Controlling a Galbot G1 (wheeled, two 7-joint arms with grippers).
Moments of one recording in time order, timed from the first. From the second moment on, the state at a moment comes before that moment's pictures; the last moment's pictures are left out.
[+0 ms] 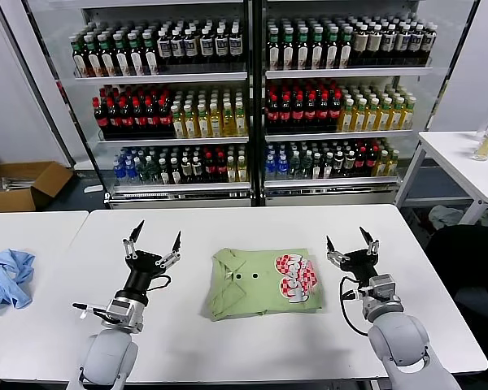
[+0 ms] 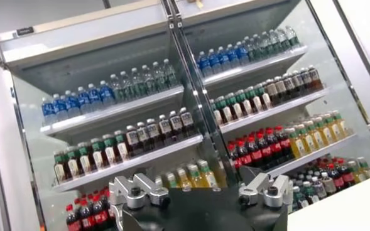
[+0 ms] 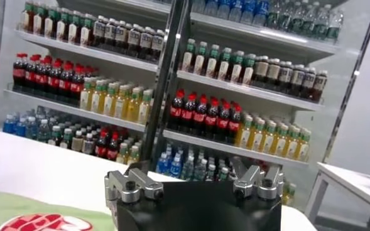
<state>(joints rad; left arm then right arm) 1.23 -1.25 -0.47 -1.87 0.02 -0.08 0.00 -1.14 1.13 0.42 1.87 0.17 -0.25 0.08</state>
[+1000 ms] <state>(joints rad) 1.25 -1.26 -0.49 -1.87 -0.02 -0.08 0.02 -1.14 1.12 0.45 1.85 0.13 -0.22 0.06</state>
